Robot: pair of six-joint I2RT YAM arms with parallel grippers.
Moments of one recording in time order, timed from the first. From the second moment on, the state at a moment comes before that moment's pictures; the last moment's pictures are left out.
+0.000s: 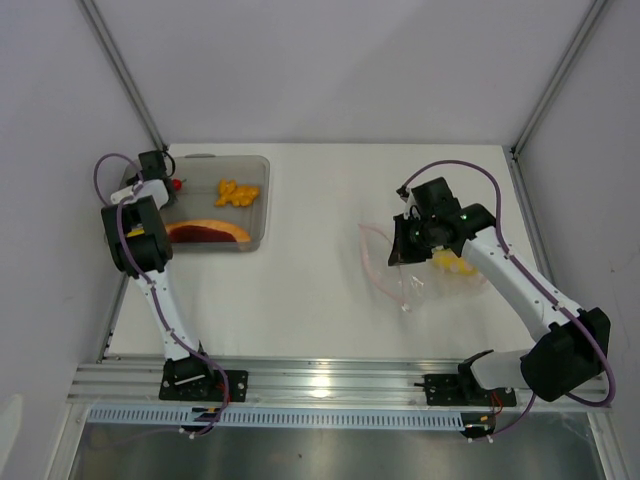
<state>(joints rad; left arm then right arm) 0.31 2.27 1.67 -0.21 -0.44 -1.77 0.46 1.34 1.23 -0.90 -0.26 0.37</state>
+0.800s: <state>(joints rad) 0.32 2.33 1.72 -0.20 -0.44 -1.70 0.46 1.35 1.24 -0.90 -0.26 0.37</state>
